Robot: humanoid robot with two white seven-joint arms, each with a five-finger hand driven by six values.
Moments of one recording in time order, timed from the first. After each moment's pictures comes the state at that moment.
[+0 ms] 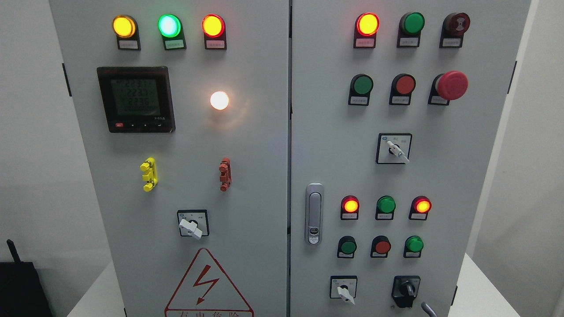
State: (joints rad) left arm 0.13 -0.06 0.04 -0.11 0.00 -0.04 -0.16; right arm 0.06 0.04 -0.06 -1.73 0.00 -0.18 0.03
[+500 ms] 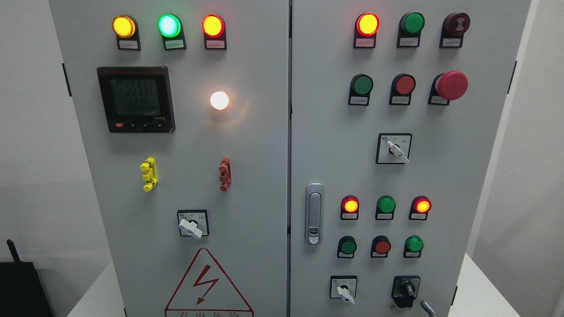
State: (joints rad) left arm 0.13 -0.06 0.04 -0.11 0.00 -0.04 -0.16; right arm 0.06 0.04 -0.06 -1.73 0.00 -0.18 0.03
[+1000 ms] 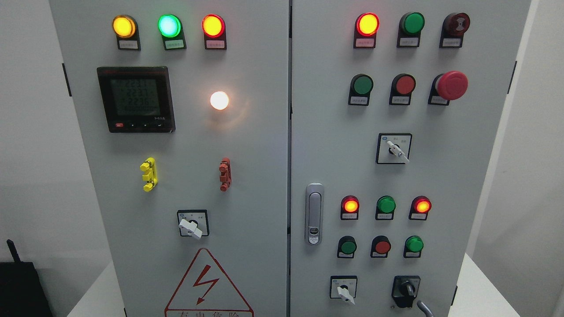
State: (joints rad) left arm 0.13 -0.06 0.04 -0.11 0.00 -0.04 -0.16; right arm 0.06 0.04 -0.05 -1.73 0.00 -0.18 0.03
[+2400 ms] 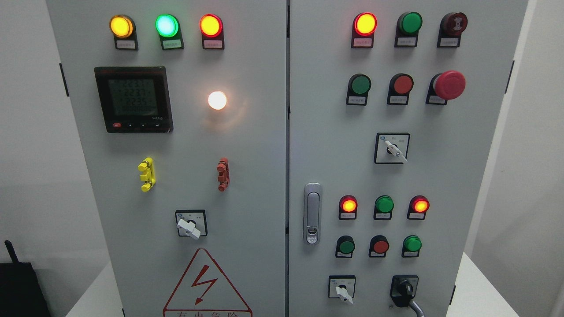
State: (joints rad) left arm 0.13 -0.06 0.04 -0.11 0.00 -0.04 -0.16; right arm 0.06 0.05 -0.01 -1.74 0.00 -0.17 0.03
